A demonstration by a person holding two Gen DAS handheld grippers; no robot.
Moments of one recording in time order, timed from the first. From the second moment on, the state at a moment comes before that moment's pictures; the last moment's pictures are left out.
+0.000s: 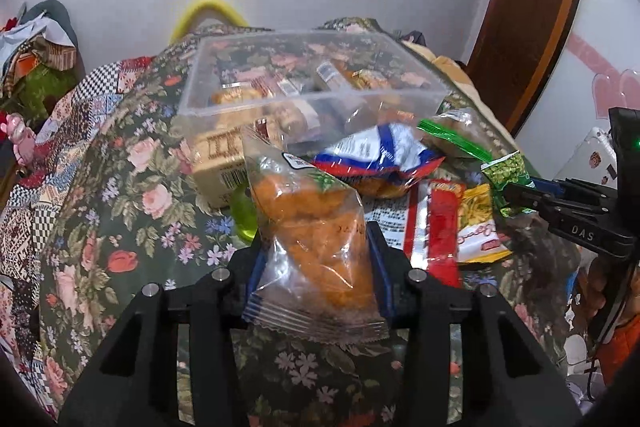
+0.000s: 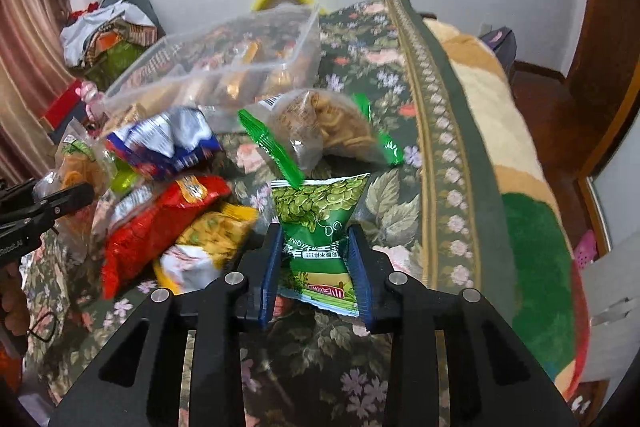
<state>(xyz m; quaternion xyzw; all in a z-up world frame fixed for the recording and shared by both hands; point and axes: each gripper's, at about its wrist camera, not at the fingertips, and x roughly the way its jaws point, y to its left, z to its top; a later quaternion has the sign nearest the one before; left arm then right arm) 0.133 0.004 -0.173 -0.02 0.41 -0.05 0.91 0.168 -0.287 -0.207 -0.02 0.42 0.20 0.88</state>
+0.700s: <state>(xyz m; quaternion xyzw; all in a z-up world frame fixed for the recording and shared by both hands) 0.158 0.018 -0.104 -0.04 0.33 -0.05 0.94 0.170 -0.259 -0.123 -0.02 0.31 0.25 0.92</state>
